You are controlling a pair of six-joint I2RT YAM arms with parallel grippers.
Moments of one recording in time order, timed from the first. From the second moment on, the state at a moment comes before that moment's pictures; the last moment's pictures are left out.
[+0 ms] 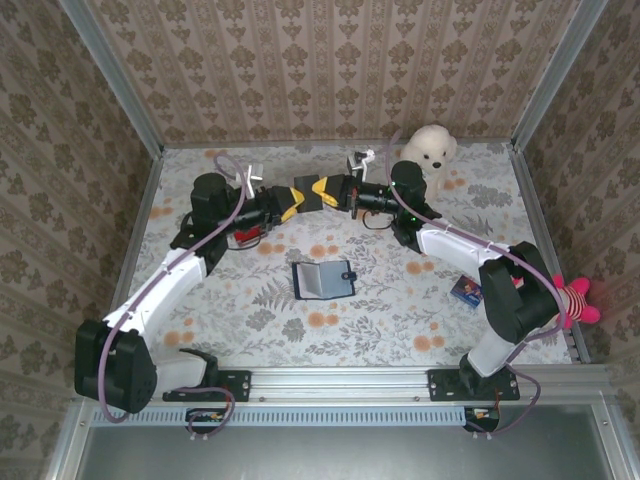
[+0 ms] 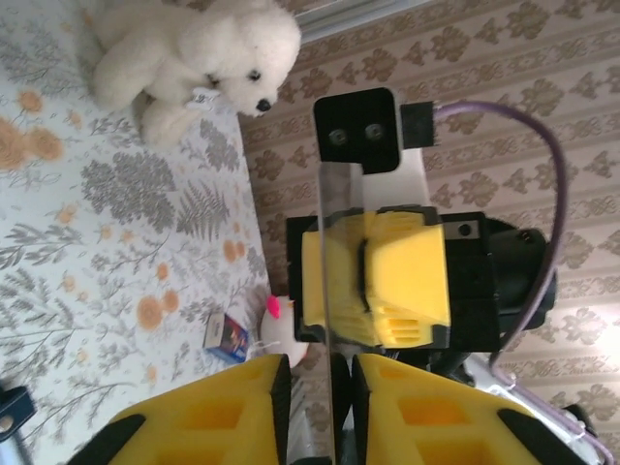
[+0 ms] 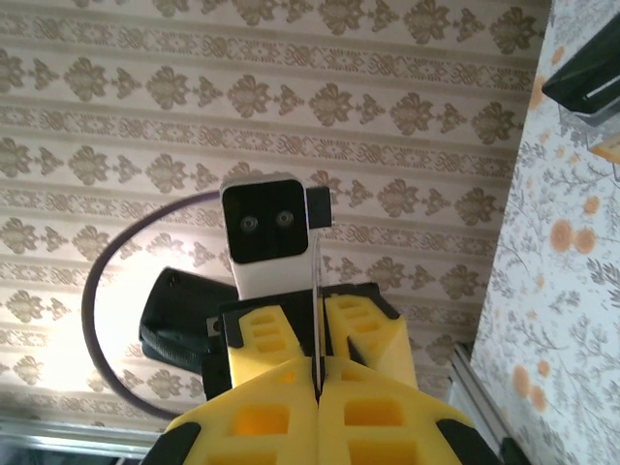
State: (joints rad) left arm -0.37 1.23 0.89 0.16 0.82 -1.14; right arm 0.46 1.67 1.07 0.71 -0.82 1.51
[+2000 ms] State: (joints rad) left arm -0.02 1.92 1.77 -1.03 0.29 1.05; right arm 0.38 1.49 1.07 -0.35 -0.58 0.69
